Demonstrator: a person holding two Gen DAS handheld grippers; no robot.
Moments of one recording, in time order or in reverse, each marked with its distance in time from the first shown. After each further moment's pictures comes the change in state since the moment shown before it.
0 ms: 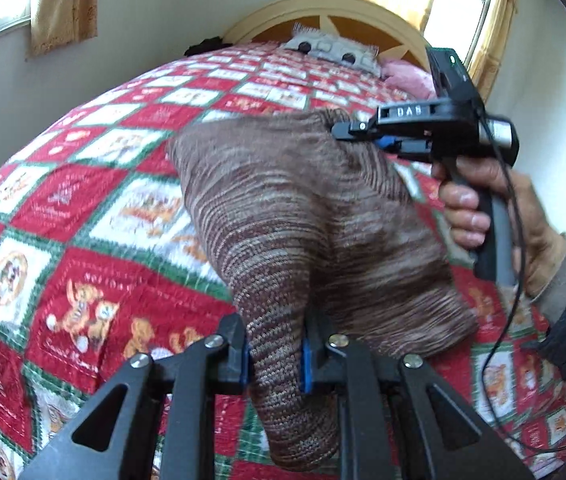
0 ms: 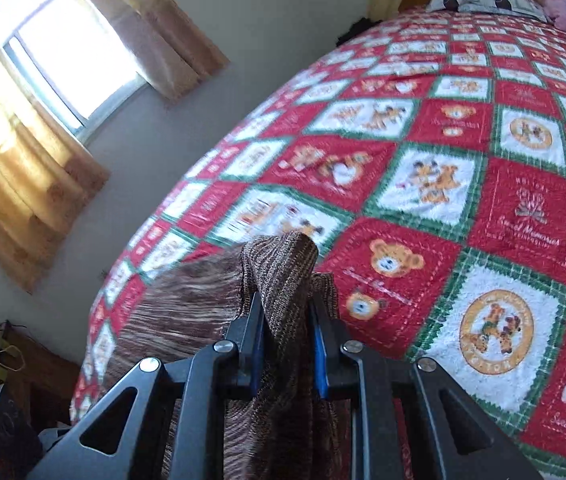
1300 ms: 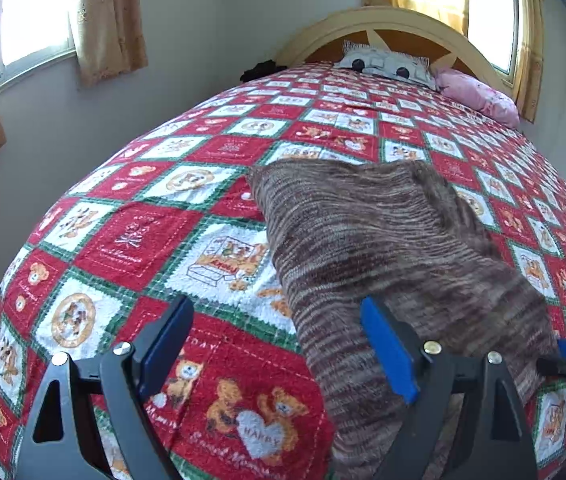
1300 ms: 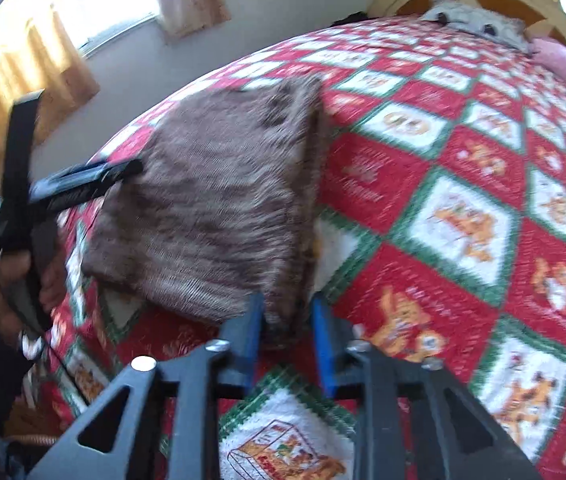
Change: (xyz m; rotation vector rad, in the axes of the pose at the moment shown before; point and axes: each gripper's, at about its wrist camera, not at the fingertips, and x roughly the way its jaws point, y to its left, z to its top) left arm -0.007 0.018 0.020 0.014 -0.103 0.256; right arm -0.145 0.046 -0.177 -0.173 -0.009 -0.243
